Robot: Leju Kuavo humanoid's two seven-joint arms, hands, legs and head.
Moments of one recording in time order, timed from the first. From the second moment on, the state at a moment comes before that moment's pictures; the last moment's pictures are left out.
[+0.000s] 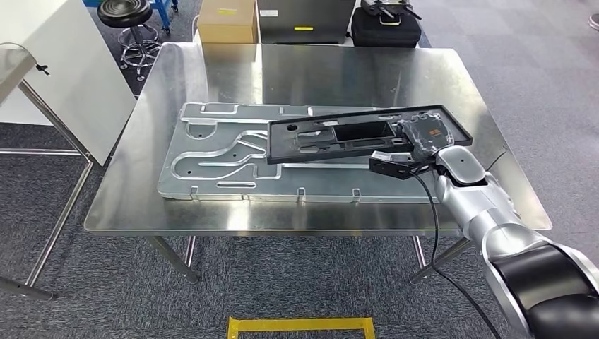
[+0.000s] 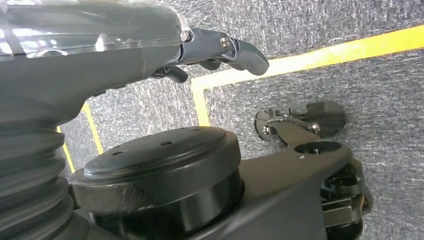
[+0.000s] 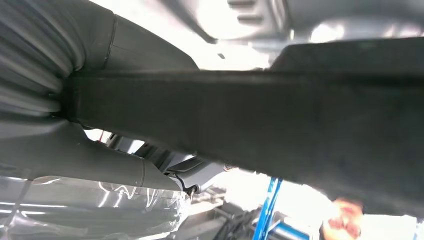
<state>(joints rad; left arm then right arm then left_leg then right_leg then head) -0.15 -0.08 -1.55 -0.14 1.37 0.28 -0.07 -0.96 -0.34 0.46 -0.43 1.15 -0.43 -0.27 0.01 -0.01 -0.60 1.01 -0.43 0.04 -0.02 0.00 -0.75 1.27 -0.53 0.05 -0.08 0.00</state>
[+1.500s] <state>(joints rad) -0.15 -0.08 -1.55 -0.14 1.34 0.27 -0.10 -0.91 -0.36 0.42 -0.42 1.13 -0.43 -0.29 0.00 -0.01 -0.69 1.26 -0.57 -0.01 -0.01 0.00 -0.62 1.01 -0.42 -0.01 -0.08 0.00</state>
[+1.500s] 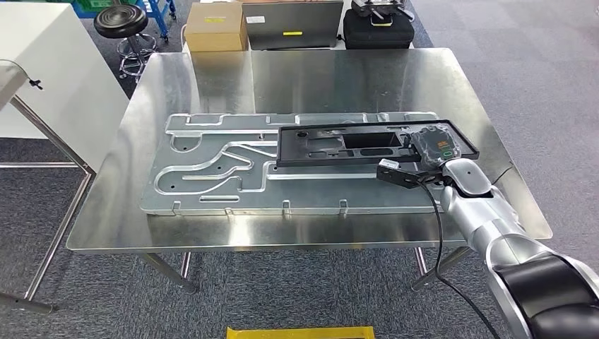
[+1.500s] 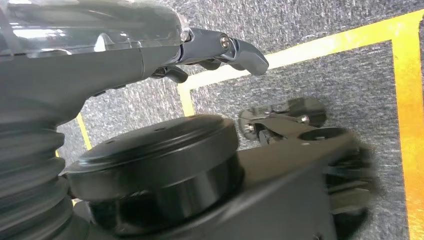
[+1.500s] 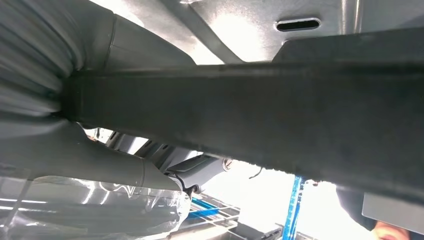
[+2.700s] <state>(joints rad) -0.13 -0.08 -1.54 -0.14 1.33 0.32 -0.03 -0.95 -0.35 0.40 -0.41 1.12 -0.43 -0.30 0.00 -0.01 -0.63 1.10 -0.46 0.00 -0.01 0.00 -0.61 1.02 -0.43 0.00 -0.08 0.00</state>
